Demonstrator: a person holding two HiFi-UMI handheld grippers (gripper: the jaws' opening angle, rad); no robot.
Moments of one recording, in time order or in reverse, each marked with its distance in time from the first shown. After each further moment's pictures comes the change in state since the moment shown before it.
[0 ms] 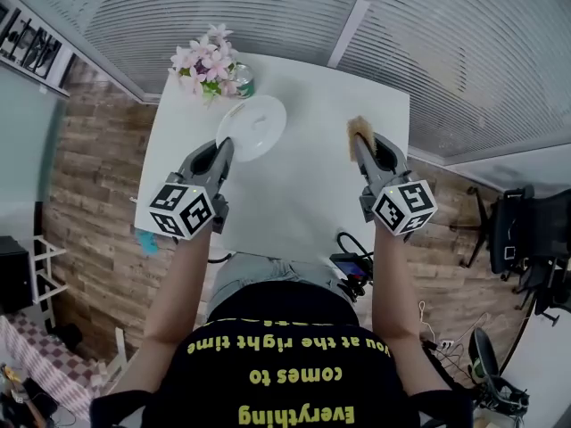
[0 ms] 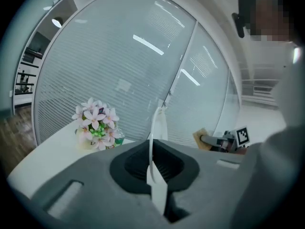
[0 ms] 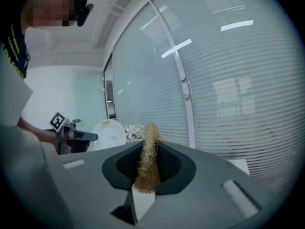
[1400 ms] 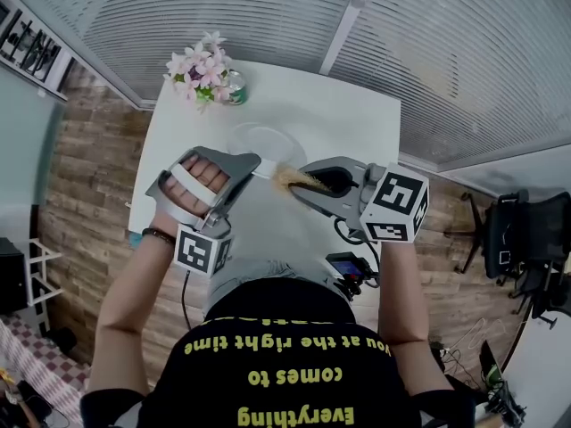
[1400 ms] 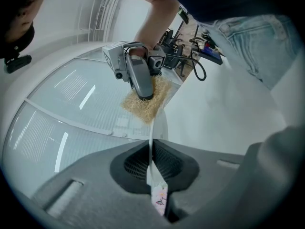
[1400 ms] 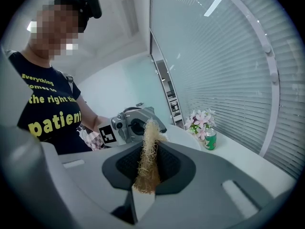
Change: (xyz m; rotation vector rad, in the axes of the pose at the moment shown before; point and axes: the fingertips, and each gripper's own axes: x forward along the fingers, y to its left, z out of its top) left arm -0.006 -0.115 0.004 1.921 0.099 -0.067; right arm -0.022 0.171 0.031 -0.081 0.340 0.760
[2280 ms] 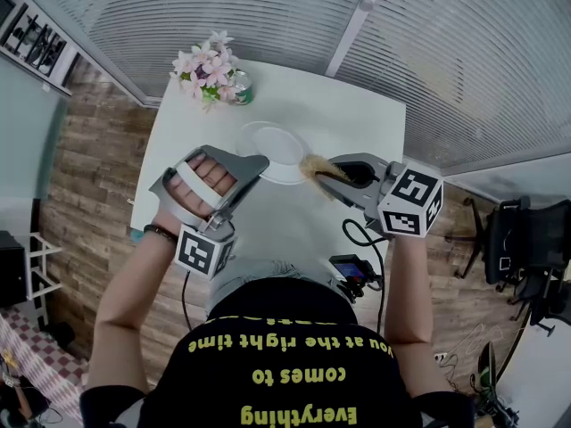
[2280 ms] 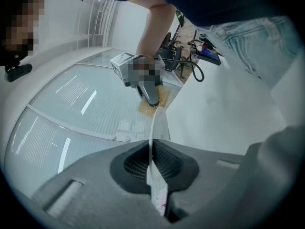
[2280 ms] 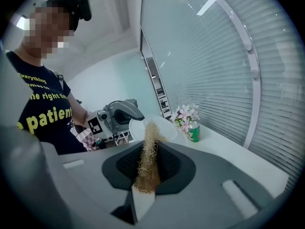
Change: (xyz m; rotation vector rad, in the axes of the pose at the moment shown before) left arm -0.002 0.010 0.012 0.020 -0.047 0.028; right arm -0.028 -0.042 -0.024 0.049 0.040 -0.118
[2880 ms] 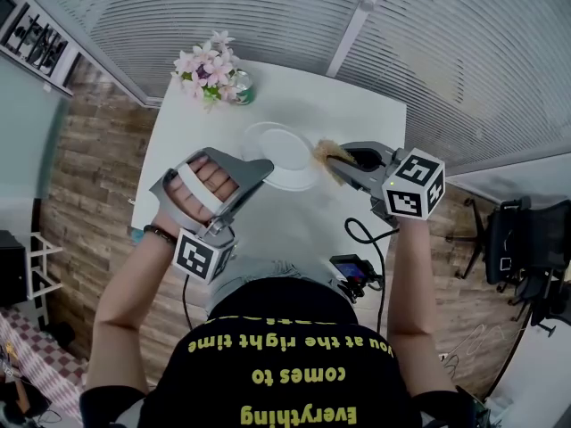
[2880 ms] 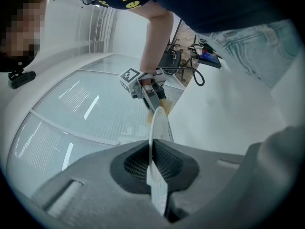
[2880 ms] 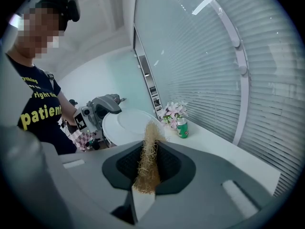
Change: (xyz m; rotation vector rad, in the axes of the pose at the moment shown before) left arm -0.010 0.016 0.017 0.047 -0.069 0.046; right arm -0.007 -0.041 -0.011 0.029 0.026 -0.078
